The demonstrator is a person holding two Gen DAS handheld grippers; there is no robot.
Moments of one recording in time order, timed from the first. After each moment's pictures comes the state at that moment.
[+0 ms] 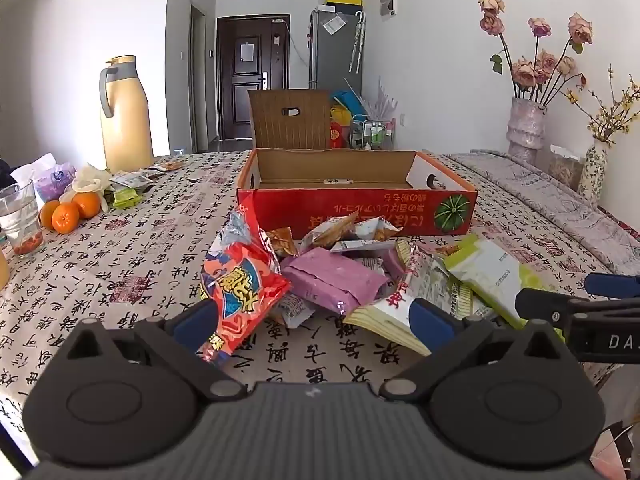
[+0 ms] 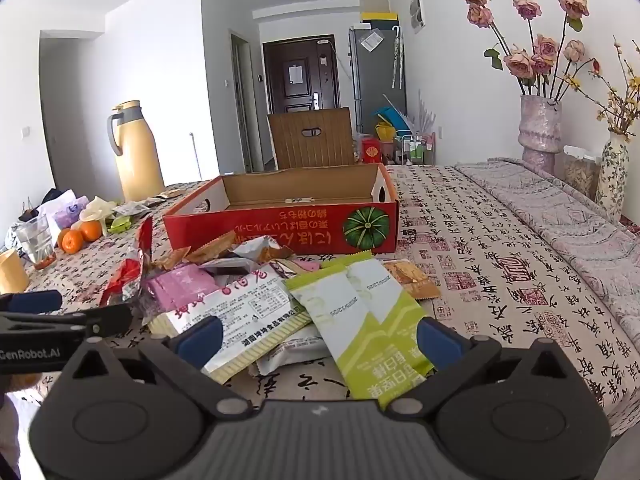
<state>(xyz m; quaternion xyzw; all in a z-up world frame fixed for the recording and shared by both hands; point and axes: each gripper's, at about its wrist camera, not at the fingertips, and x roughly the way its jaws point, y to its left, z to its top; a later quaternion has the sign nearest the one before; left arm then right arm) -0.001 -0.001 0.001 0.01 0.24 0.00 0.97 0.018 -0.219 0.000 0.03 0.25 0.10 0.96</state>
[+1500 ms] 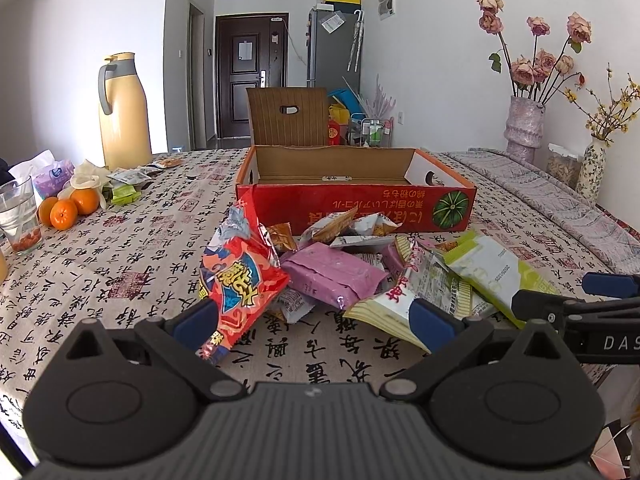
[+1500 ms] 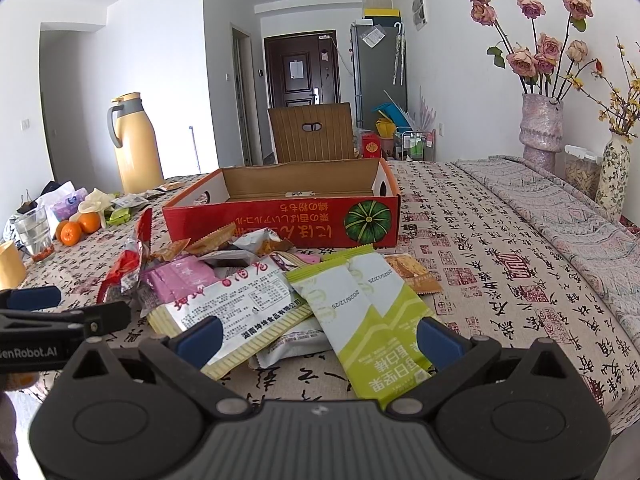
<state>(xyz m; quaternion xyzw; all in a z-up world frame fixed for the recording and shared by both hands) -0.002 0.000 -0.005 0.00 0.25 -0.01 0.97 0.018 -0.217 -0.004 0.03 0.26 0.10 0.96</state>
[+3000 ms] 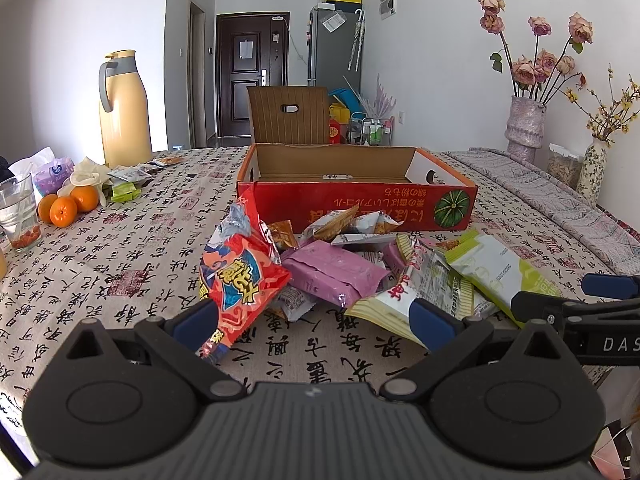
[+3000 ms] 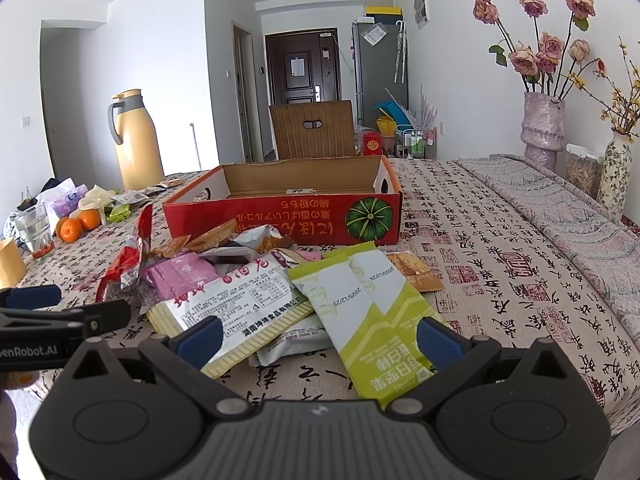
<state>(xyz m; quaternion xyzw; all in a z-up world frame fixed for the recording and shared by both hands) -0.001 0.001 -0.005 0.00 0.25 -0.01 0.97 0.018 -0.217 -0.008 0.03 0.26 0.10 0.96</state>
